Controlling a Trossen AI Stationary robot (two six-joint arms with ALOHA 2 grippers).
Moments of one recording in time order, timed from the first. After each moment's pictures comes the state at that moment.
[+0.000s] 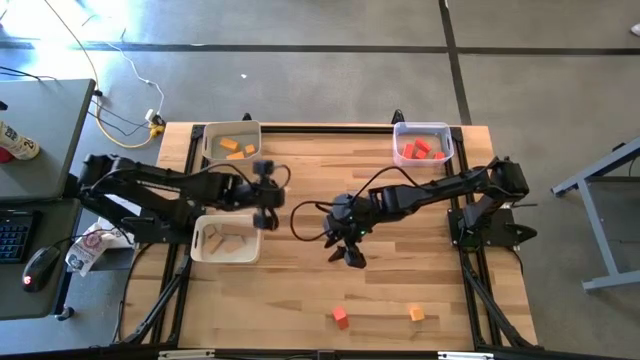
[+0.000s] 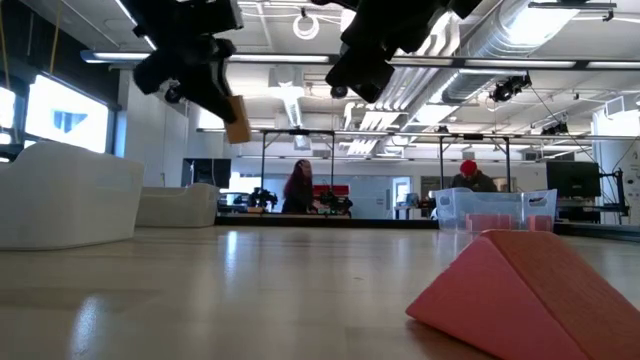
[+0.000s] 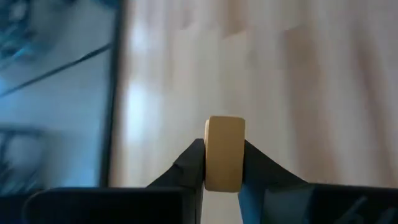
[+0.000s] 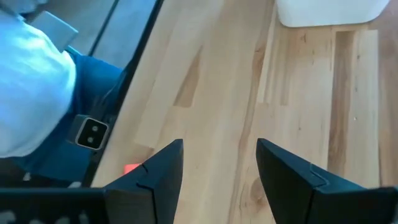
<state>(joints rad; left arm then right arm) 0.05 1.26 0.89 -0.56 -0.48 0.29 0.12 1.70 1.24 -0.33 -0.39 0.13</state>
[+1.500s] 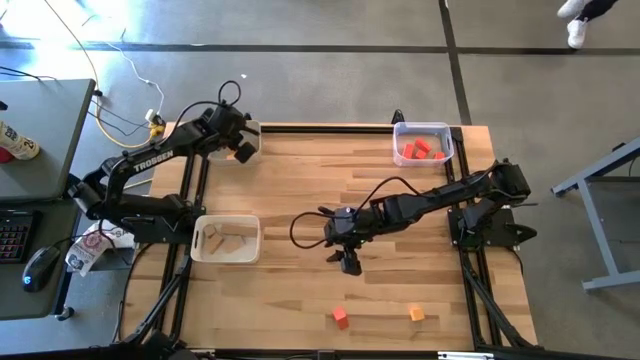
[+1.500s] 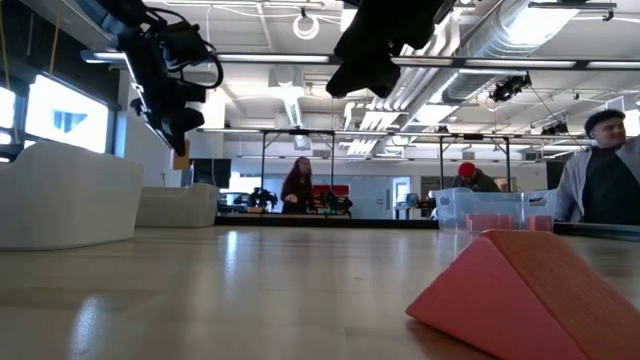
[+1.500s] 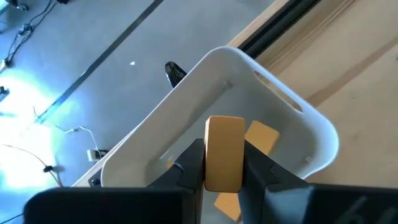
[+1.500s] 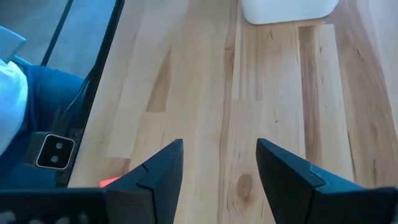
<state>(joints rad) 0.93 1.19 0.84 -0.60 -0.38 0.13 0.20 1.70 1.24 -0.33 -0.16 0.23</state>
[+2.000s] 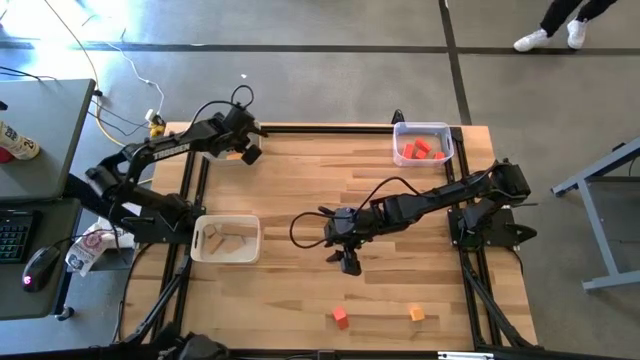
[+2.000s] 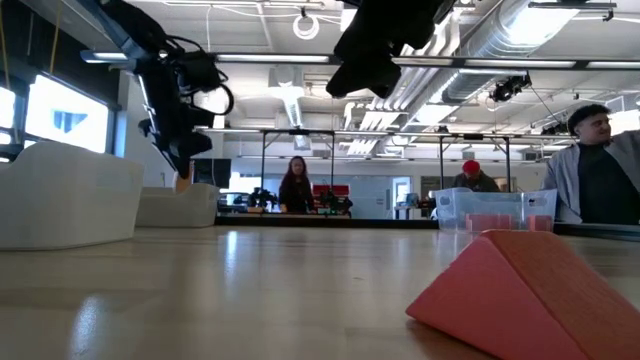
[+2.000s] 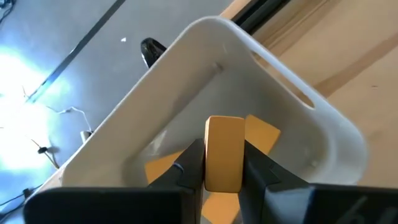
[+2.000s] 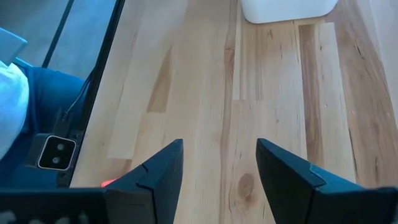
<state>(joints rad) 0.94 1.36 0.83 -0.54 -0.38 0.10 0.20 1.70 1.24 -0.33 -0.16 0.24</state>
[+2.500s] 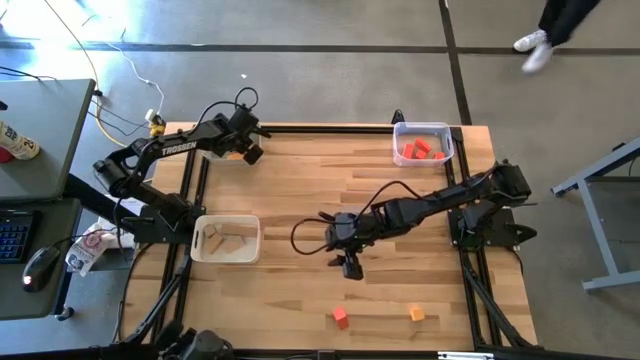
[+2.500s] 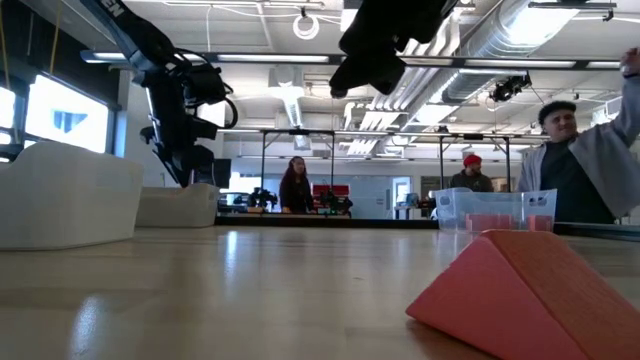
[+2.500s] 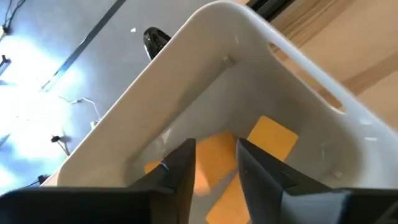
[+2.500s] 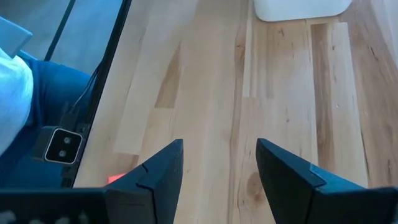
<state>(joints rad) 0.94 1.44 0.83 -0.50 -0.44 0.08 0.23 1.70 1.24 -0.33 -0.15 0.24</state>
